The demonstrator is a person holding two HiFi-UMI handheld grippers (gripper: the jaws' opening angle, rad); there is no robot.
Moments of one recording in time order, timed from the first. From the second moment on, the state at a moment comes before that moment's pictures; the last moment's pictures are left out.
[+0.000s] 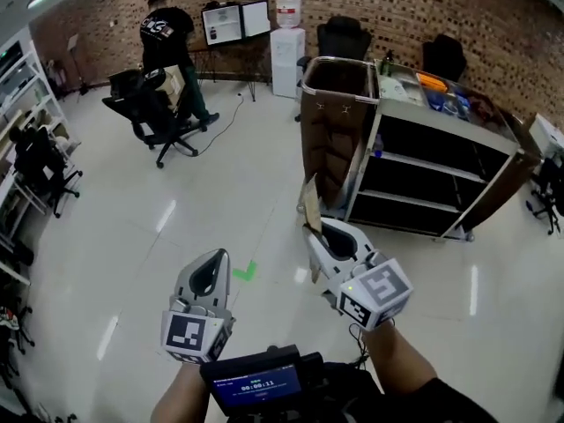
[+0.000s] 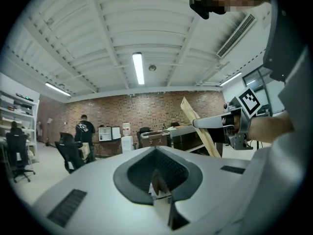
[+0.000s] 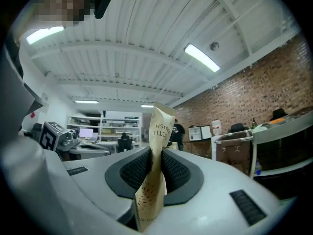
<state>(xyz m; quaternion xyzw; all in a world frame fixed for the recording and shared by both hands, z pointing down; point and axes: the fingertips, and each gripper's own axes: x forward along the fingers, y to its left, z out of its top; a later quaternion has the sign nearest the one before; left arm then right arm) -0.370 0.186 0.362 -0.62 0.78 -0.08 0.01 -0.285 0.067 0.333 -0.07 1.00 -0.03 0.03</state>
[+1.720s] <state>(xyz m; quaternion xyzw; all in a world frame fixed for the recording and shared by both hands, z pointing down) -0.244 -0.747 0.319 -0.89 0.43 -0.08 0.15 -0.113 -0.772 0.295 -0.42 0.91 -0.02 0.02</state>
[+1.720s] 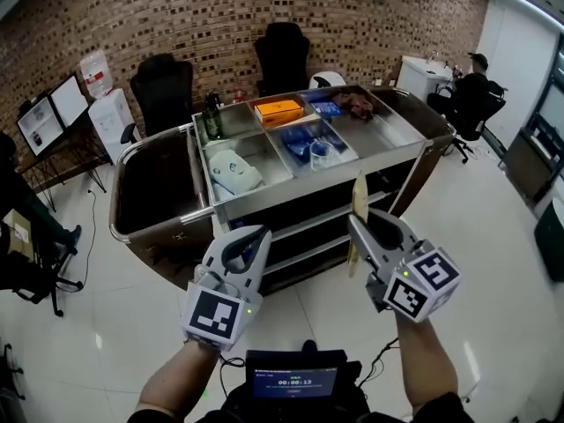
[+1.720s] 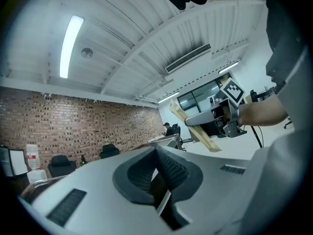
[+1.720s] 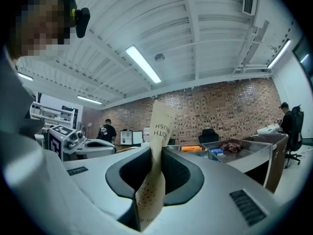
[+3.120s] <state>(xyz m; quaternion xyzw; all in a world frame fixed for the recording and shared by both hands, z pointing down) -0.170 -1.202 0.270 -0.87 0.48 -0.12 0.09 -0.096 -1.331 0.203 -0.17 0.96 0.13 -0.20</state>
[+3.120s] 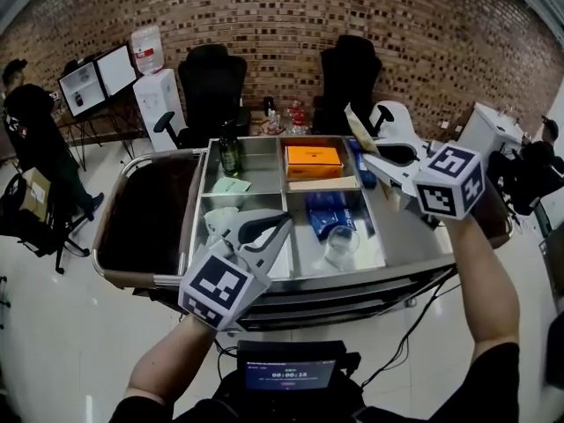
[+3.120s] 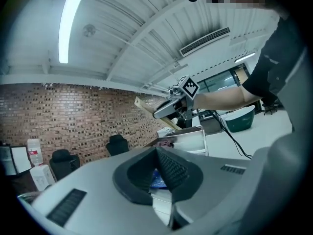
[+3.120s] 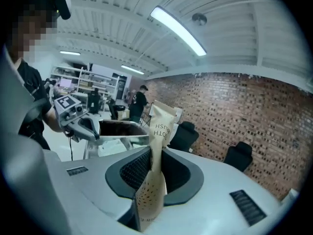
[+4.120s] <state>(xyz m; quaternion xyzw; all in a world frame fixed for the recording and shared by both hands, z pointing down) -0.229 -1.260 0.320 -0.81 0.58 -0.12 0.04 -0.180 -1.457 0.377 0.11 0.86 0.16 -0.47</state>
